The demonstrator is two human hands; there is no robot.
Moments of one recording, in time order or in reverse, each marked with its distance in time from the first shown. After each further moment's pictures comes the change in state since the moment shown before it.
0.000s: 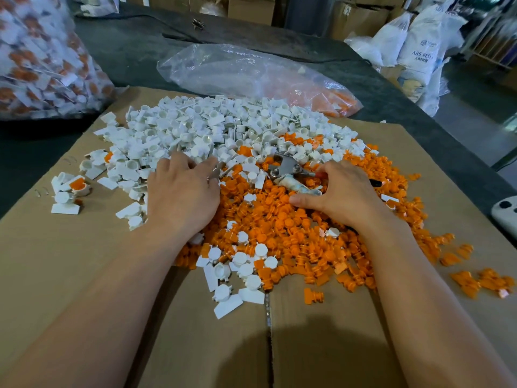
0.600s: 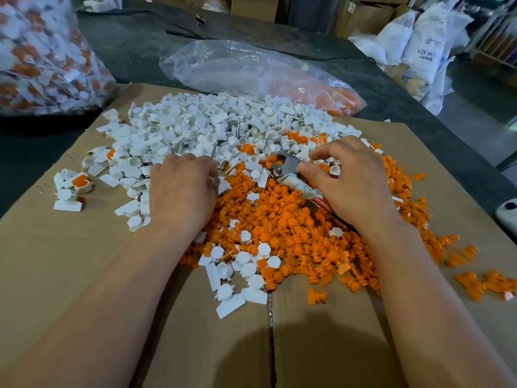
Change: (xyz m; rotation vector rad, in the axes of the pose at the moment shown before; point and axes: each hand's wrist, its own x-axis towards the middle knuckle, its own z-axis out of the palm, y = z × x) left_hand -0.001 0.001 -0.002 -0.032 0.099 0.074; right_hand -0.014 -0.016 -0.013 0.276 0.390 -0.168
